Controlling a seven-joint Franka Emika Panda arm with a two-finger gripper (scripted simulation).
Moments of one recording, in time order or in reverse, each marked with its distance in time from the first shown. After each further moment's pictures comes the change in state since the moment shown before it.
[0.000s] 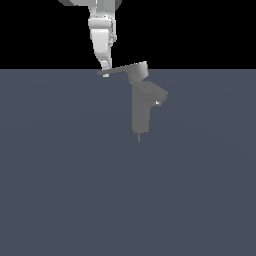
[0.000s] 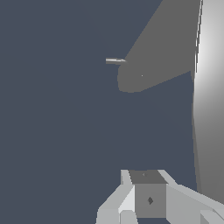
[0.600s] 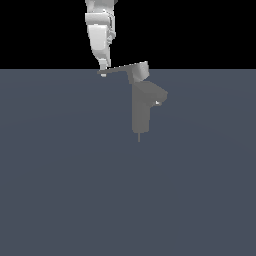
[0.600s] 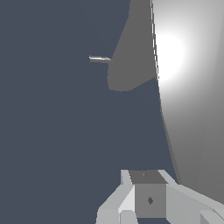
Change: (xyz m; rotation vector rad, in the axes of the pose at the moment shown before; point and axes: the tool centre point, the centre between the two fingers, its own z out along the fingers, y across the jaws) arm -0.003 0.025 0.000 0.005 -0.001 -0.002
